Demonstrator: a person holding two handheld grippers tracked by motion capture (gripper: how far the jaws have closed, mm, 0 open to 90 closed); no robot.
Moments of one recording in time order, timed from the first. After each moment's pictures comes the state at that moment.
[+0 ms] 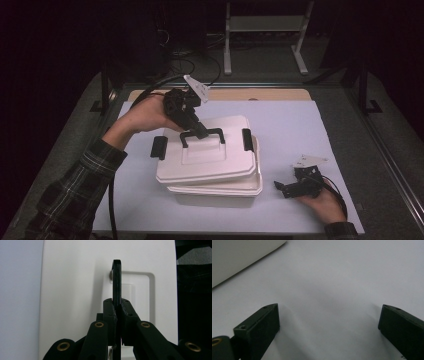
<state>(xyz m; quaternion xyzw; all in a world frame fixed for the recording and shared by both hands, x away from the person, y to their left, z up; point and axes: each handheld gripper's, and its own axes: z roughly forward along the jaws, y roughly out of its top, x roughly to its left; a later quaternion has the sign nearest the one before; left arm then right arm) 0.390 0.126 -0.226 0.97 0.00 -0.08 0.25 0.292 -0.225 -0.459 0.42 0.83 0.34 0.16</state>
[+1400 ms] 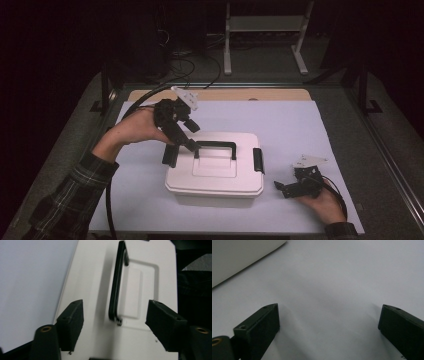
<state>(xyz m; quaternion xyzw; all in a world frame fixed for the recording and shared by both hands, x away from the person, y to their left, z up) 0.381 0.164 -0.245 0.96 0.06 -0.05 0.28 0.292 -0.225 -0.460 0.42 0.83 0.34 0.16</state>
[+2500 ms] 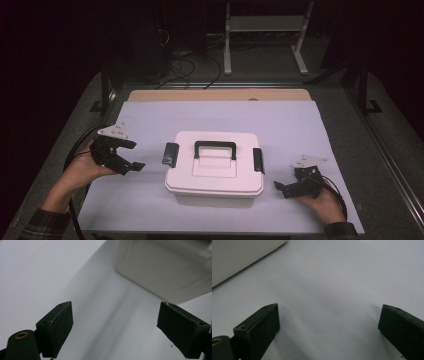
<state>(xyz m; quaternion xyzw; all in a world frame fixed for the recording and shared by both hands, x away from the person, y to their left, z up) 0.336 0.332 -0.342 0.91 0.26 0.09 0.31 0.292 -0.225 -0.460 0.42 0.83 0.34 0.16</state>
